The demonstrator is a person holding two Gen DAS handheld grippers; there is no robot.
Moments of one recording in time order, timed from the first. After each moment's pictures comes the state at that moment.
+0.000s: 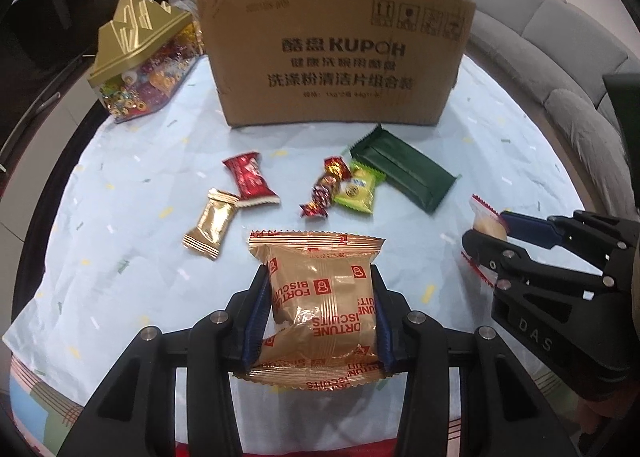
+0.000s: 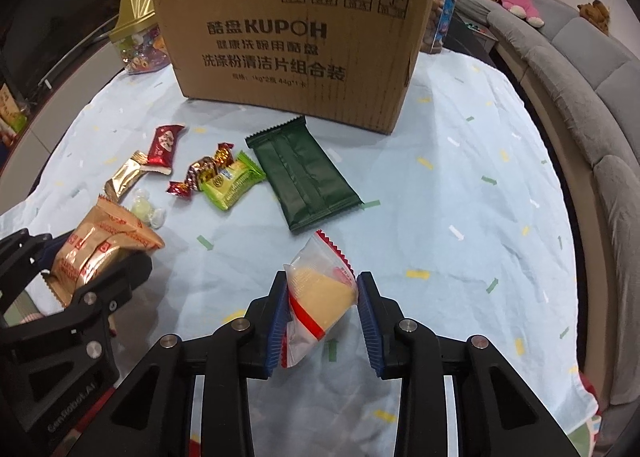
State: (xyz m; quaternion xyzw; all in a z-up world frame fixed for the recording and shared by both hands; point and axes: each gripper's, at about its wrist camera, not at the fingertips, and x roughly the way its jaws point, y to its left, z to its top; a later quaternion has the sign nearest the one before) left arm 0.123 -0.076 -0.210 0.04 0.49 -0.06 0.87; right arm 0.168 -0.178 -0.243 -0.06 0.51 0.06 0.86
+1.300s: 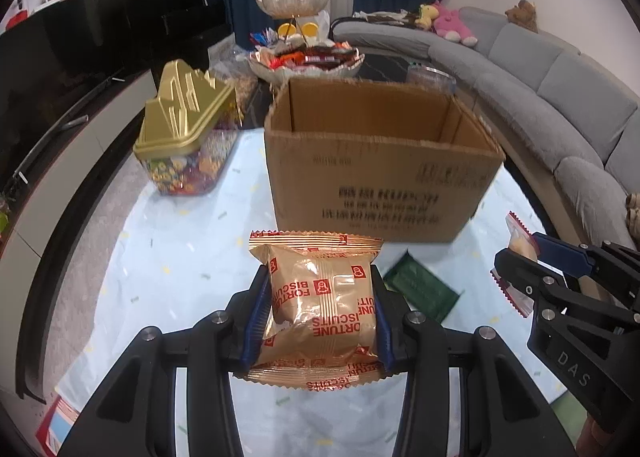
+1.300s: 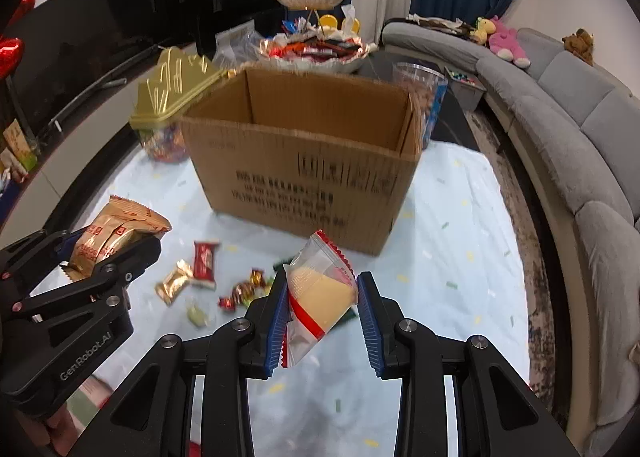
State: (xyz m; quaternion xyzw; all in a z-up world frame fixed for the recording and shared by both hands) left arm 0.165 -0.045 -0.114 0.01 0.42 -0.03 0.91; right arm 0.195 -0.165 -0.129 -0.05 0.42 0.06 0.90
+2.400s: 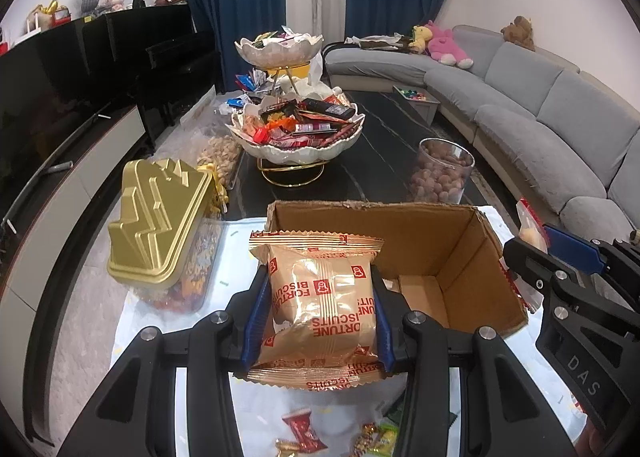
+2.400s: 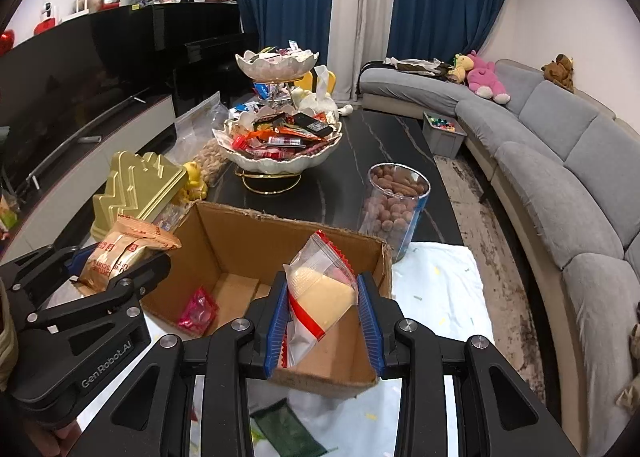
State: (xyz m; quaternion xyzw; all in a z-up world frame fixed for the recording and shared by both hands) left arm 0.306 -0.053 -0.064 0.02 0.38 -0.05 0.92; right arm 0.316 -0.172 -0.065 -0.04 0.36 0.03 0.93
